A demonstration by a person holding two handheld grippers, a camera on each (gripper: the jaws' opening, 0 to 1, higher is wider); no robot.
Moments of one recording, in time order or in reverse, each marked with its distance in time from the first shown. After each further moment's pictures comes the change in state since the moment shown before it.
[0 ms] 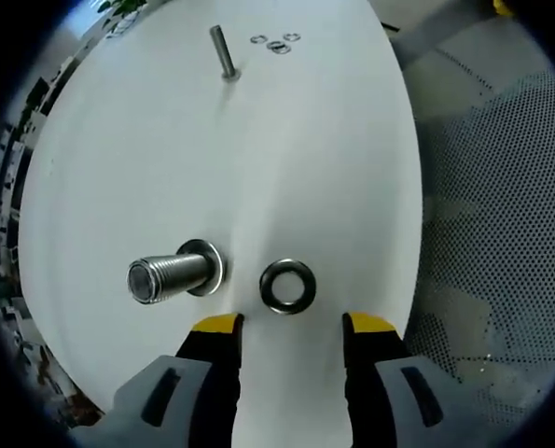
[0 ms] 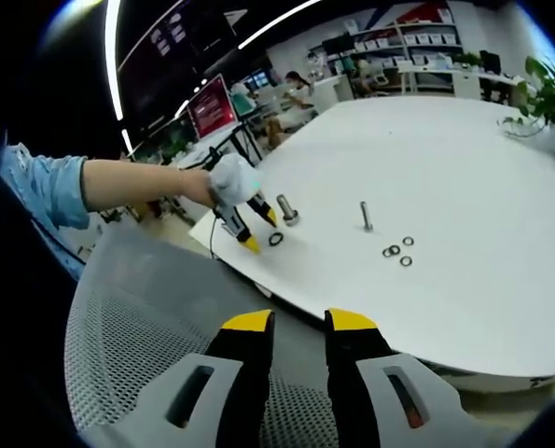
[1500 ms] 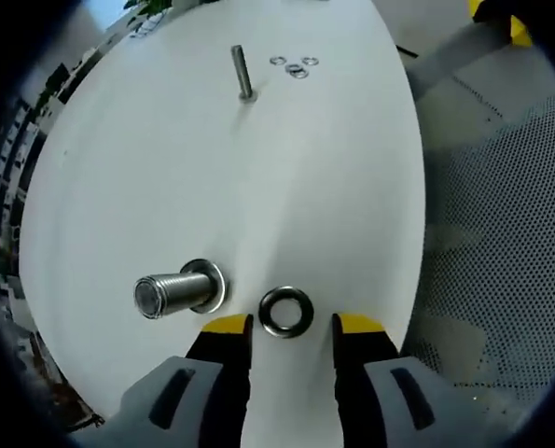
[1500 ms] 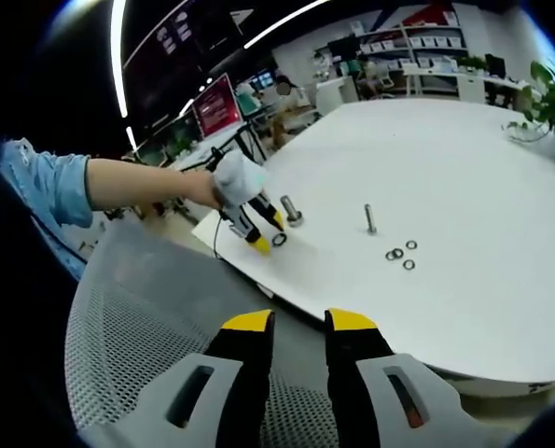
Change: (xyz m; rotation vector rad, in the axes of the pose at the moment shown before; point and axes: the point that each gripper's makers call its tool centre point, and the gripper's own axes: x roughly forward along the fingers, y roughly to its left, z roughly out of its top) left arm 0.000 -0.005 0.019 -0.064 -0.091 0.020; right arm 0.001 0.002 0.001 -0.018 -0.006 0.013
